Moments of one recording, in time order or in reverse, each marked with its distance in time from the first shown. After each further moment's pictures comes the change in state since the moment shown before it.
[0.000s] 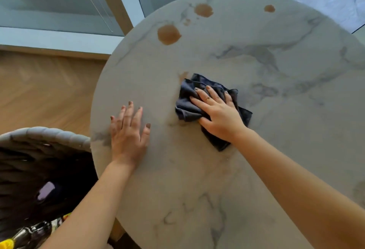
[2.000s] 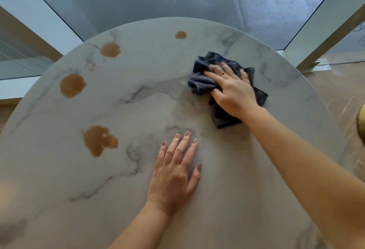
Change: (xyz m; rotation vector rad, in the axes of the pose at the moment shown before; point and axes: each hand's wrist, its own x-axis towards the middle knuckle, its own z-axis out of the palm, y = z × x) left_hand 0.031 0.282 0.077 -0.076 -0.007 0.576; right_hand 0.011 0.269 -0.082 0.091 0.239 0.316
